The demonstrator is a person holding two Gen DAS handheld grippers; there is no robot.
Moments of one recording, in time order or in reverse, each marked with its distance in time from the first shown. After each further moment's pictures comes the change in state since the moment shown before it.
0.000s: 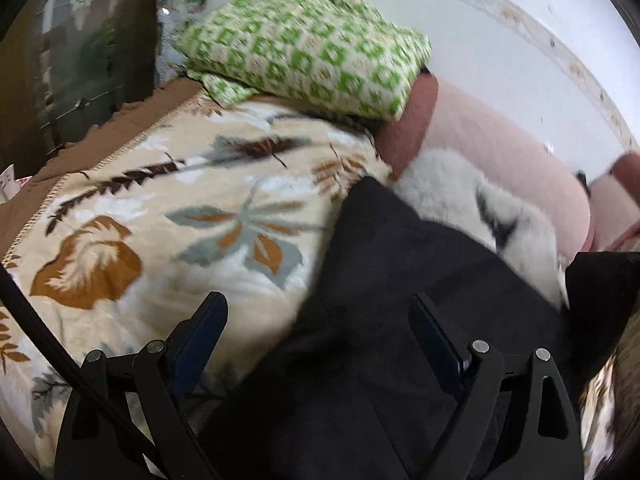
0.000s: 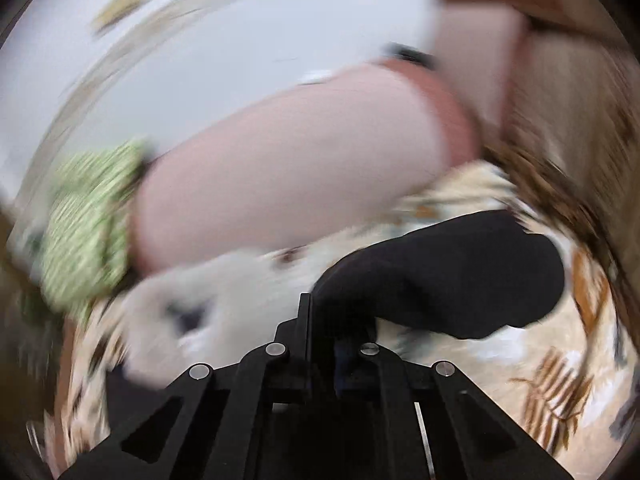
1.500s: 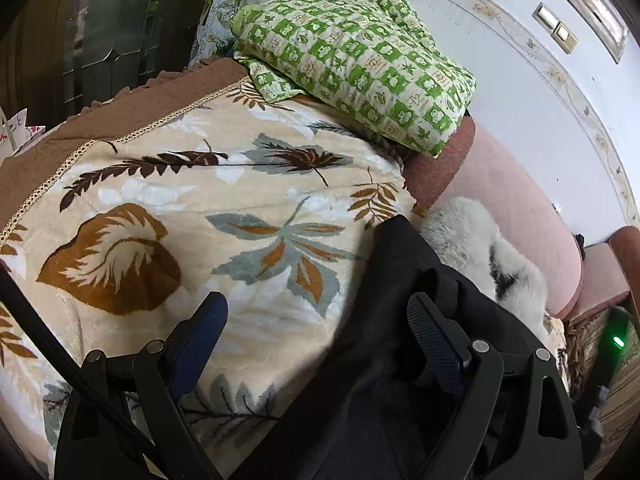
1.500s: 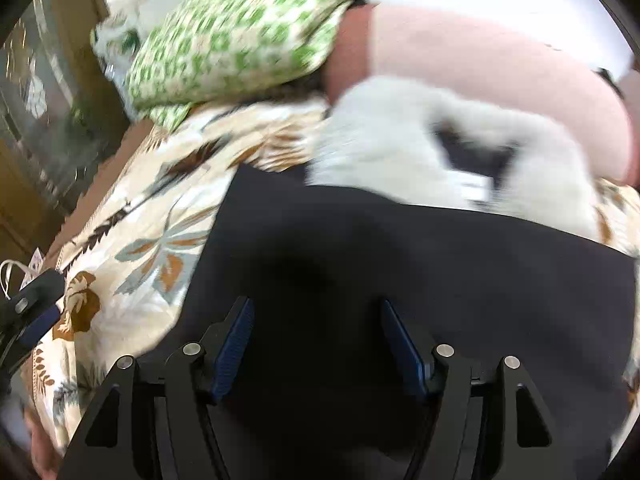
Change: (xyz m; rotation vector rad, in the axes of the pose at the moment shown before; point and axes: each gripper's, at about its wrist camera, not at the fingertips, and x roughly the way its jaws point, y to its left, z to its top) left arm -0.001 0.054 0.027 -0.187 0.044 -0.036; right arm 0.088 0.241 -0.176 -0.340 0.217 0.128
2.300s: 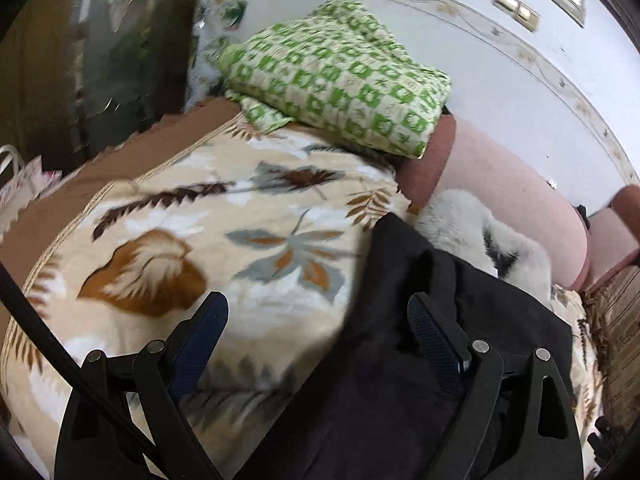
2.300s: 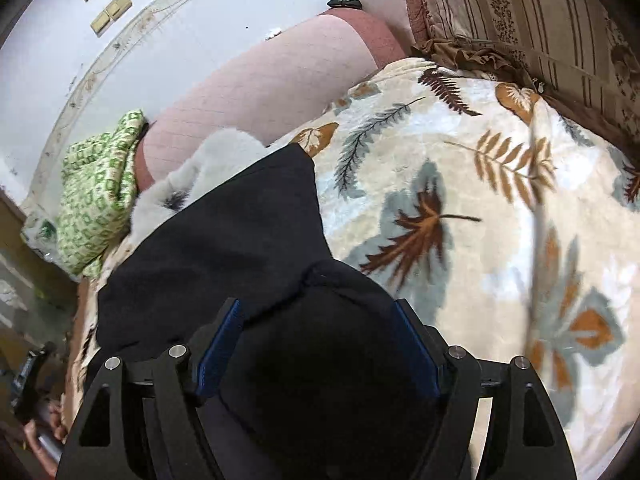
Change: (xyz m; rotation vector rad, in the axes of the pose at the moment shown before) left arm -0.051 -0.005 -0.026 0.114 -0.079 0.043; right arm -0.187 -0.267 -0.174 0.587 -0.189 -0.091
